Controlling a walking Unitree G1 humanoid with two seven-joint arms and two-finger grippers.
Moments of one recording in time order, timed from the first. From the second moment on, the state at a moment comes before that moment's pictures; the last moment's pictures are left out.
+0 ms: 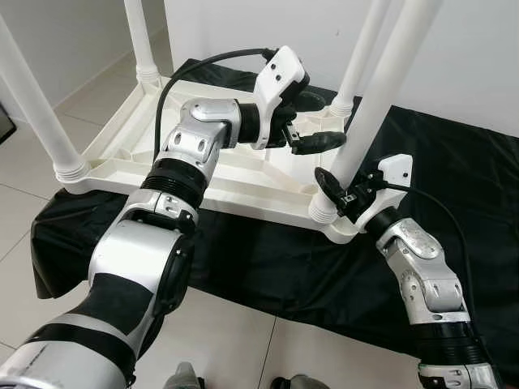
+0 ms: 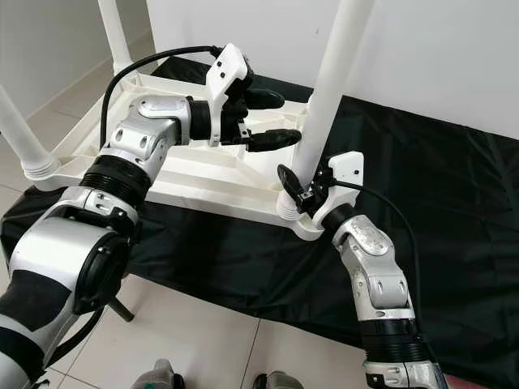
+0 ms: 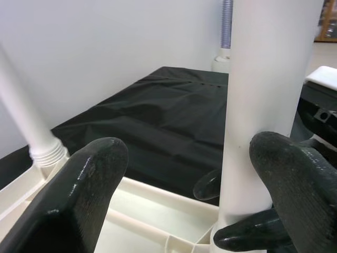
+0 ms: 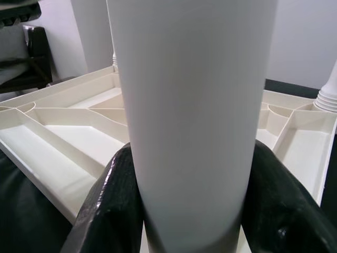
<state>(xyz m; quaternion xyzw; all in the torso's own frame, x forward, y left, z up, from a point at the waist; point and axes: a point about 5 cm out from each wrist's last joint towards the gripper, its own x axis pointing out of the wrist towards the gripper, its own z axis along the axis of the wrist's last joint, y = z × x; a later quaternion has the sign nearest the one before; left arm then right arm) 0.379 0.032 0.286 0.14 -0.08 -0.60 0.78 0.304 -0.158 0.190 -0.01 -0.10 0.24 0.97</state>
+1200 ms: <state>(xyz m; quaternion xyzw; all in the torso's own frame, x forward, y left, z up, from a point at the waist) 0.387 0.073 0.224 0.09 0.00 -0.56 0.83 0.329 -0.160 0.184 0.00 -0.13 0.19 0.97</state>
